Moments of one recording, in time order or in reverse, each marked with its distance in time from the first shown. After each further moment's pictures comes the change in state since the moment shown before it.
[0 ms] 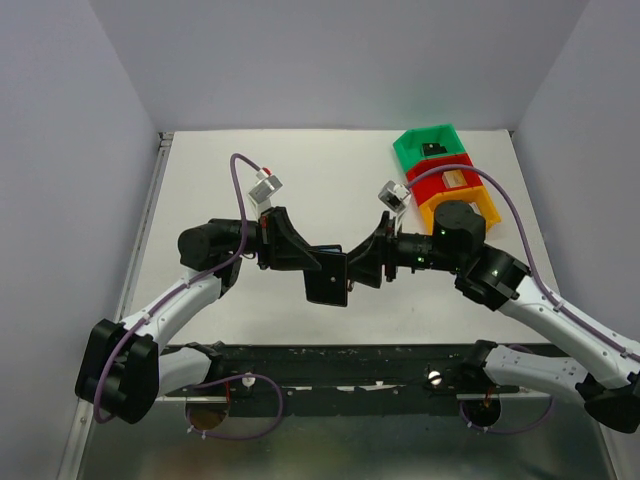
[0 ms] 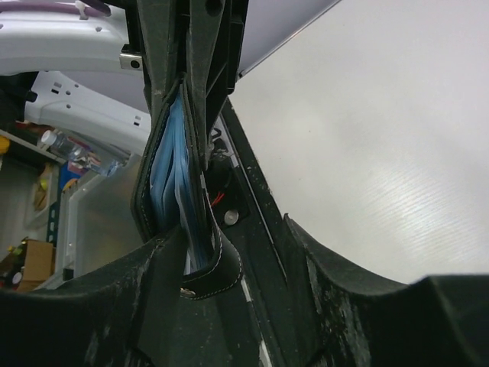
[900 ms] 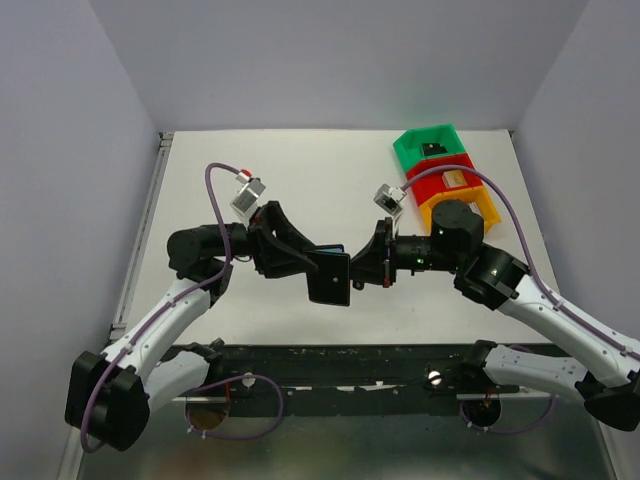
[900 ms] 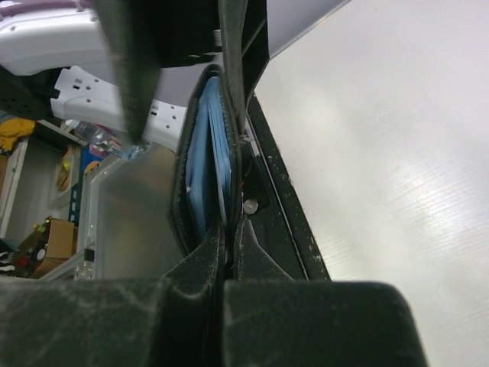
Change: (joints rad) left arm 0.005 -0.101 0.002 -0.157 -0.058 0.245; right arm 0.005 0.027 0.013 0.007 -0.084 0.023
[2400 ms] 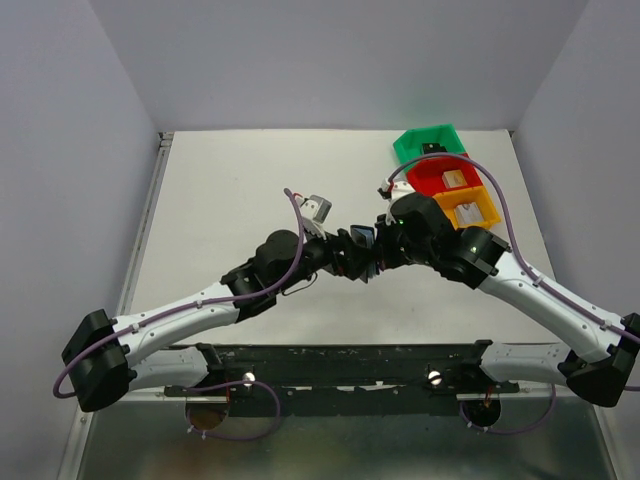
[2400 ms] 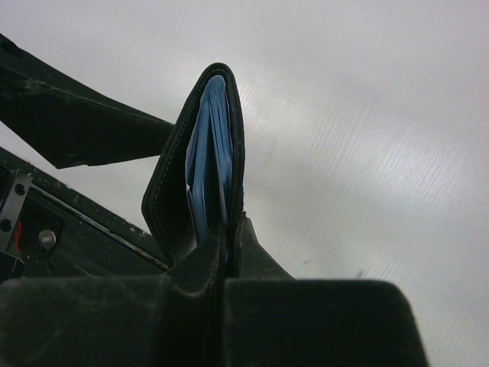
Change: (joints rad) left arm -0.556 0.050 0.080 -0.843 -1.236 0.612; right arm 0.026 0.170 0.186 -0.523 0.739 -0.003
